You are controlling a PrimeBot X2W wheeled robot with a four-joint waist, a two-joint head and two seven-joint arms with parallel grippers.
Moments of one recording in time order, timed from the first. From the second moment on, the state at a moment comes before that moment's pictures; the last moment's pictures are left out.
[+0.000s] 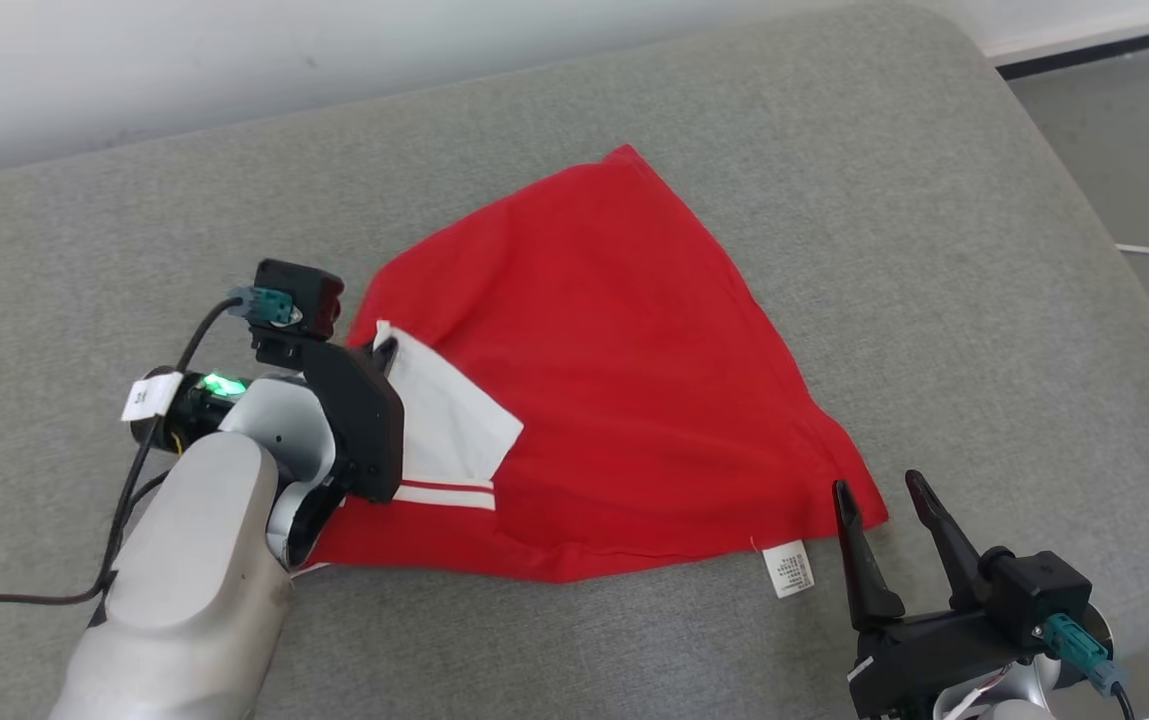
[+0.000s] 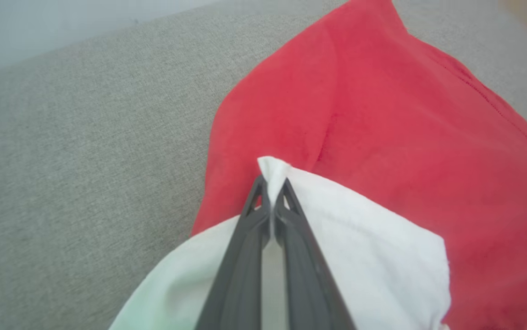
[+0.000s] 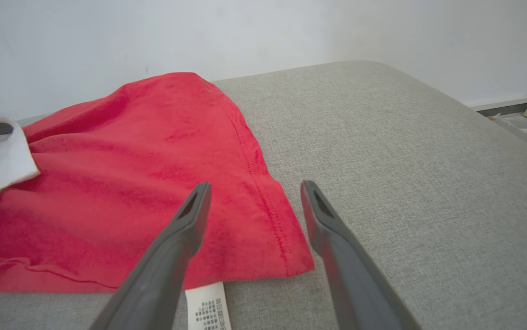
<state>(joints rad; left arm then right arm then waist) -0.75 0.17 -0.36 0.64 -0.36 -0.11 0.34 -0.14 -0.08 0.11 0.28 0.22 0.13 -0.21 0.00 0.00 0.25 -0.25</state>
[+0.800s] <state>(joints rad) -0.16 0.23 -0.31 0.11 -0.47 -0.01 0.26 -0.07 -0.09 0.07 0.26 0.22 0.13 -0.17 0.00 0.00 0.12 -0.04</state>
